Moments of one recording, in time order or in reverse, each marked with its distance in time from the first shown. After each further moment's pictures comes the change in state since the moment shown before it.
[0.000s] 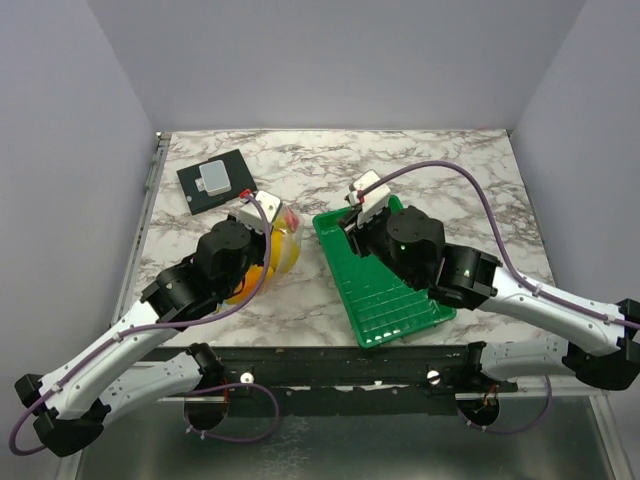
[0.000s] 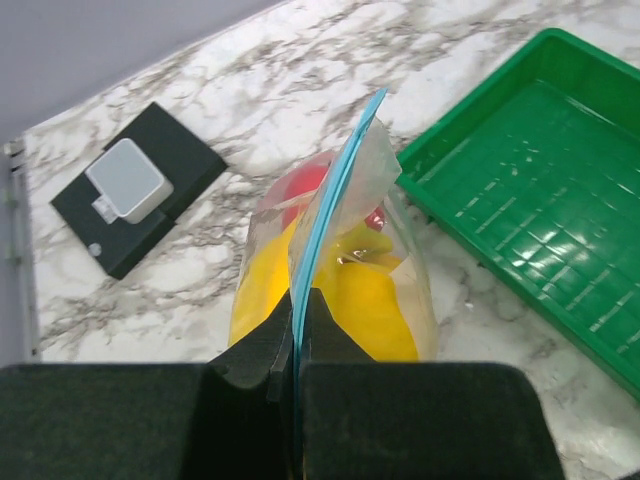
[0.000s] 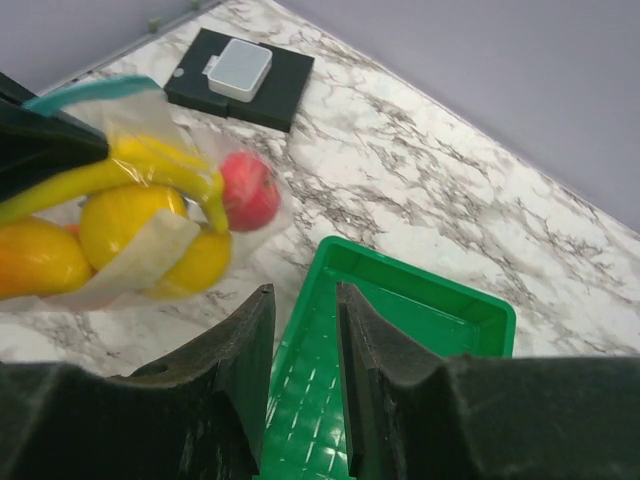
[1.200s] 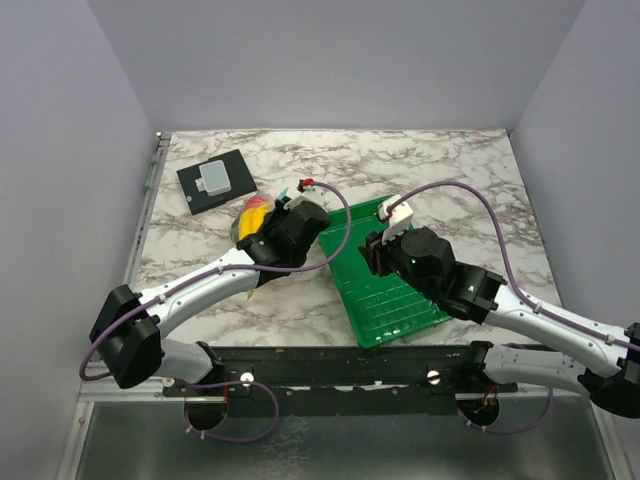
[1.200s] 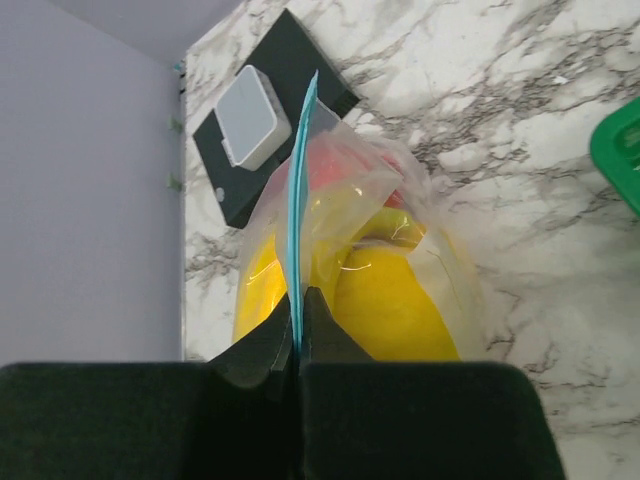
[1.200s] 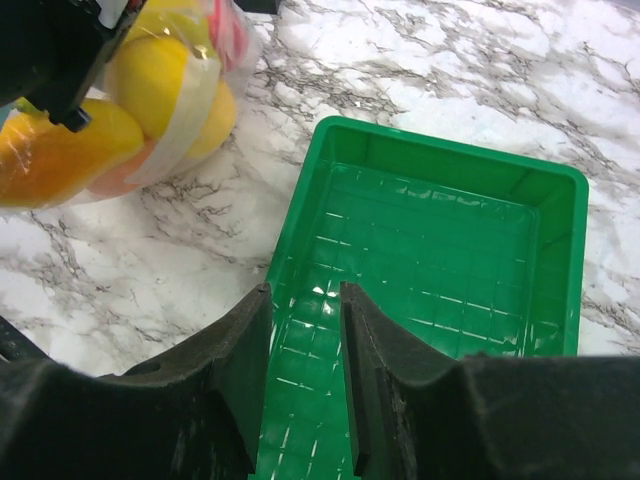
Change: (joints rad) left arm 0.016 0.539 0.040 0.179 -0.508 0.130; right arm -0.172 -0.167 -0.383 0.069 -0.151 0.220
